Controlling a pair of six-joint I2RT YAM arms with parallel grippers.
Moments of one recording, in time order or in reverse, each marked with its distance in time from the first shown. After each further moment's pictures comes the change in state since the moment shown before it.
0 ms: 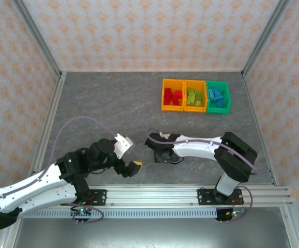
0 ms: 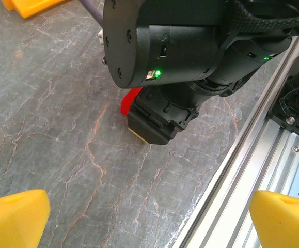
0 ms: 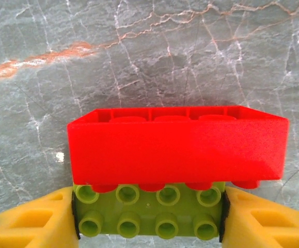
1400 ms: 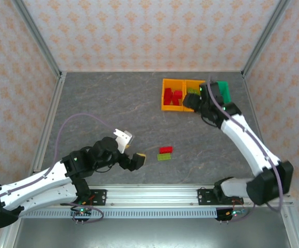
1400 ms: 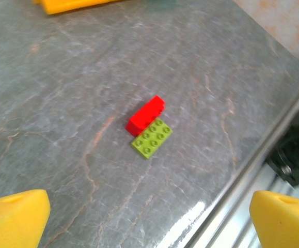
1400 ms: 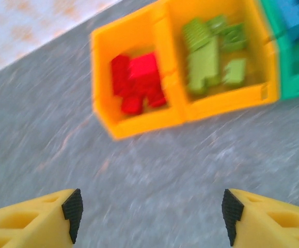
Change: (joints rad) left arm 0.009 0.048 -0.013 0.103 -0.030 -0.174; right arm -0.617 -0.414 0.222 -0.007 -0.135 -0.233
